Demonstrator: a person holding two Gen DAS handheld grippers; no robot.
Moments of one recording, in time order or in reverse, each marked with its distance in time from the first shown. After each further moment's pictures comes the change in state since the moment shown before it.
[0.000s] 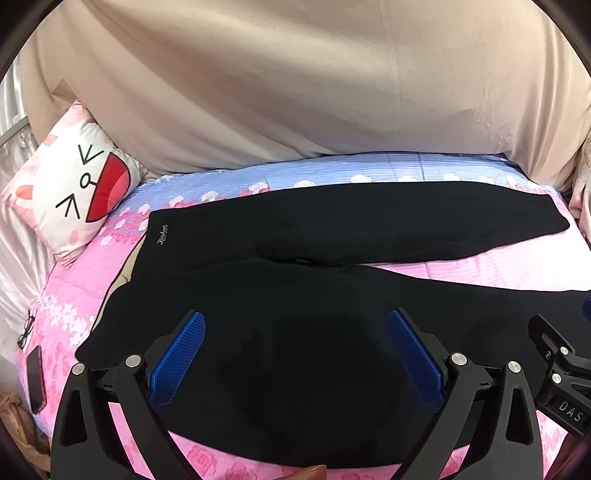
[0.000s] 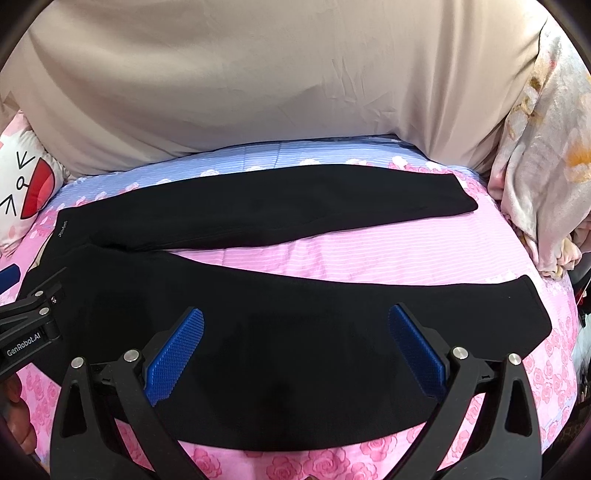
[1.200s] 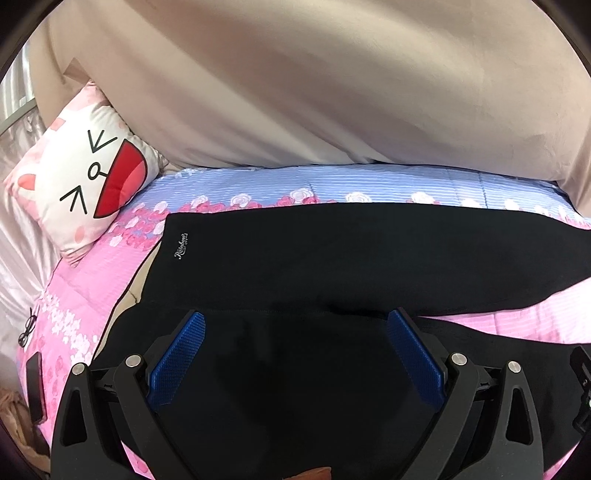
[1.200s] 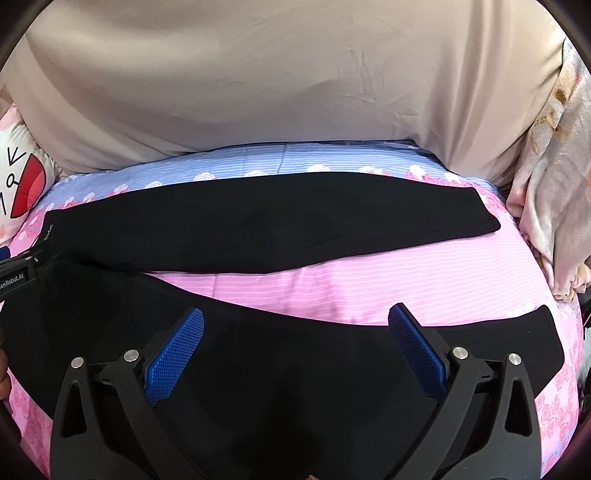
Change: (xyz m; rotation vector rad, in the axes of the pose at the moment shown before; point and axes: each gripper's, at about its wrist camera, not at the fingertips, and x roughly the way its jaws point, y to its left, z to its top) left arm 0.065 0.047 0.041 -0.074 0.021 0.077; right arm 0.046 0.012 0.026 -0.037 -0.005 0.008
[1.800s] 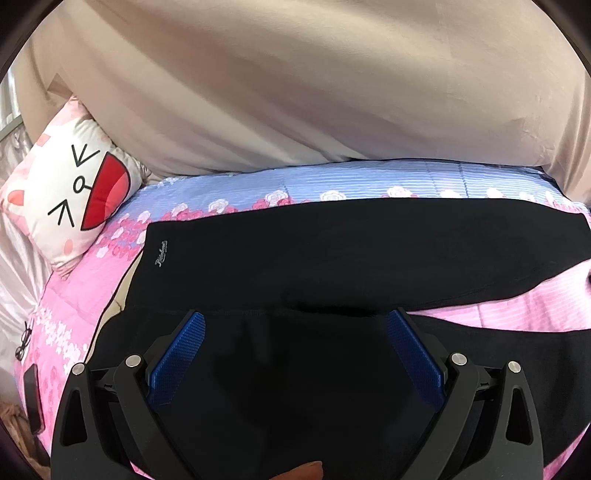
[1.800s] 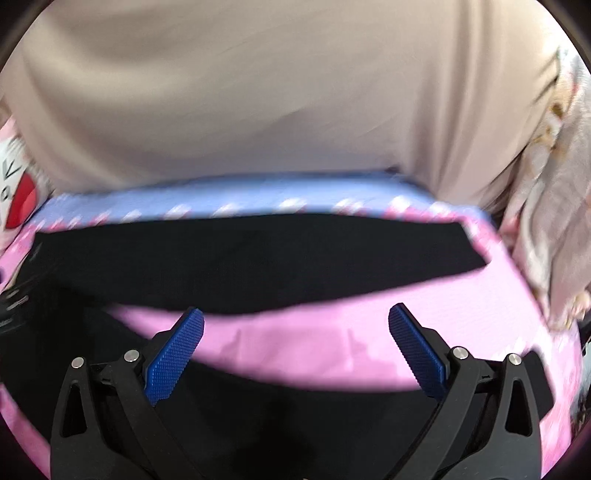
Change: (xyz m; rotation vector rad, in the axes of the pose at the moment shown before) left arm 0.000 -0.025 -0.002 0.053 -0.017 -0.022; right arm 0.022 -0.088 0.041 -0.033 -0.182 -0.047
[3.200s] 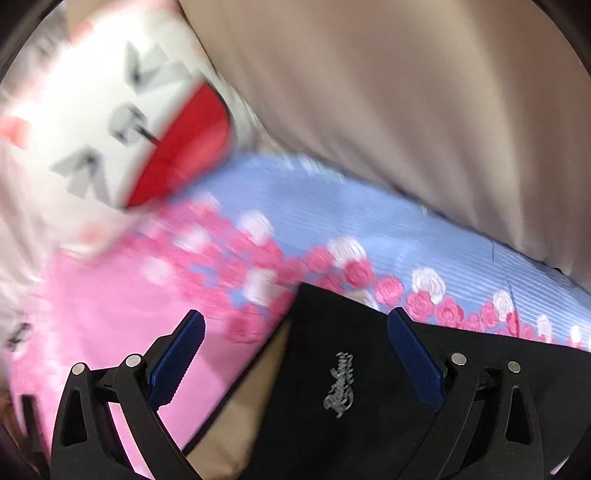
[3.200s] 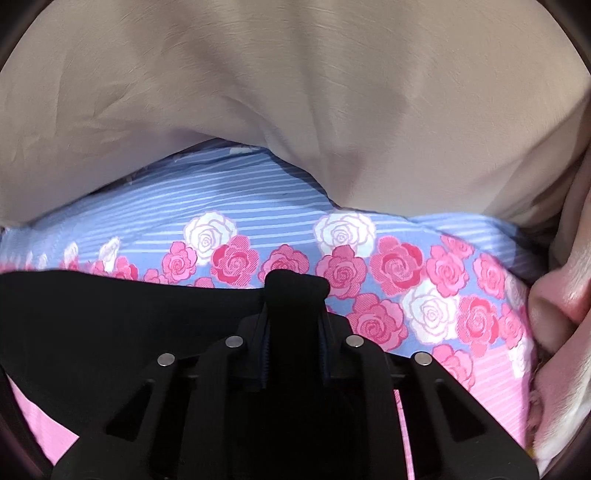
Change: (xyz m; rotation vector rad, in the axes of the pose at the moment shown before) left arm 0.181 0.257 0.094 -0.332 0.176 0.089; right arm 0.241 -0.219 0.046 0.105 0.293 0.157
